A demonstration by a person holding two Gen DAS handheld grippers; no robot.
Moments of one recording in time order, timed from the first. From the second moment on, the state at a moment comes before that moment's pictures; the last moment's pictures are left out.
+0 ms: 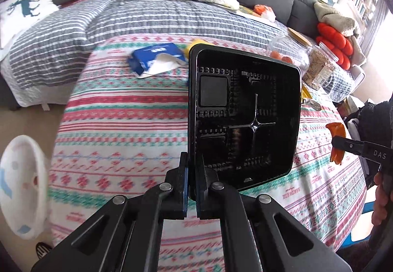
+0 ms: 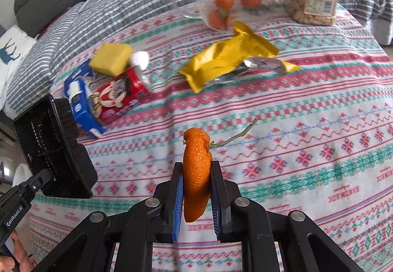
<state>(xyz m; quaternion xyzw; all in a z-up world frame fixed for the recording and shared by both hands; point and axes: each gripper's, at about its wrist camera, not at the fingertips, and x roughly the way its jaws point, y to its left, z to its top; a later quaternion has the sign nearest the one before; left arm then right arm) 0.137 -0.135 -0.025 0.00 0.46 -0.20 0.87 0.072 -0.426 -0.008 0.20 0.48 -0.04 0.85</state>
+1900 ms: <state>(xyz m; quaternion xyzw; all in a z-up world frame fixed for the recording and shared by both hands) 0.095 0.192 -0.036 -0.04 0.50 0.09 0.86 0.187 -0.026 -0.018 0.11 0.51 0.22 0.82</state>
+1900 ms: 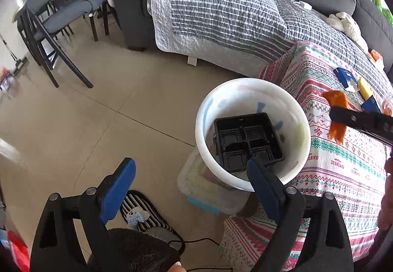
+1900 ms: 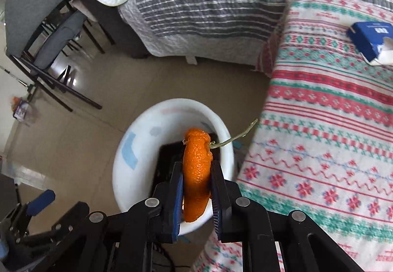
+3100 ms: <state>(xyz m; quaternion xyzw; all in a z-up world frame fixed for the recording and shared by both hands) 0.111 0.100 -0.017 -0.02 0.49 0.02 0.87 0.156 -0.263 -0.003 0.09 0.46 -0.02 0.88</state>
